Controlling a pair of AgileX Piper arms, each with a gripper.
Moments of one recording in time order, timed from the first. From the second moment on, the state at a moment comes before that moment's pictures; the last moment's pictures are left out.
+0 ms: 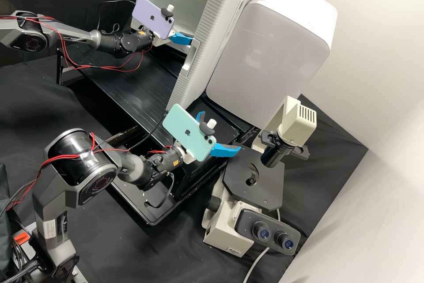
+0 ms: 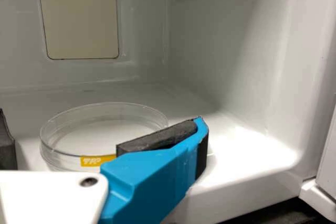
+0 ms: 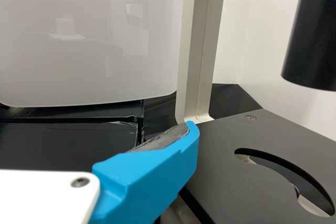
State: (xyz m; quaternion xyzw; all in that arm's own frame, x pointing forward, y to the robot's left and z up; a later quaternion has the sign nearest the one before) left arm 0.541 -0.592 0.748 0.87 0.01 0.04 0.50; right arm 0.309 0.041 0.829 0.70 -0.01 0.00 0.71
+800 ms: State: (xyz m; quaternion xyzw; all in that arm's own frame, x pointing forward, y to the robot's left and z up) left arm 0.541 -0.593 0.747 0.87 0.01 0.03 0.48; right arm 0.309 0.041 0.829 0.70 -0.01 0.00 0.71
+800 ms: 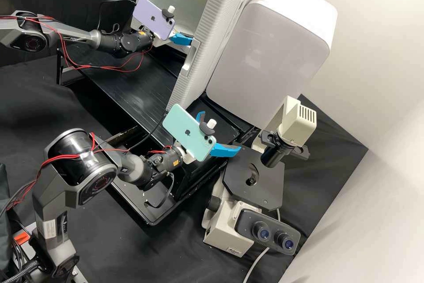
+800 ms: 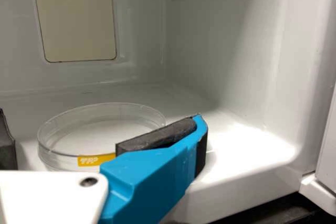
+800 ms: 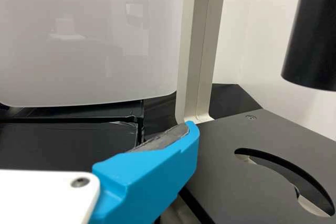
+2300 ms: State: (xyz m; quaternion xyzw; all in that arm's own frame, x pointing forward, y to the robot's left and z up) left arm 0.541 -0.593 0.741 0.87 0.02 0.00 0.48; right arm 0.309 0.041 0.829 0.70 -0.01 0.00 0.71
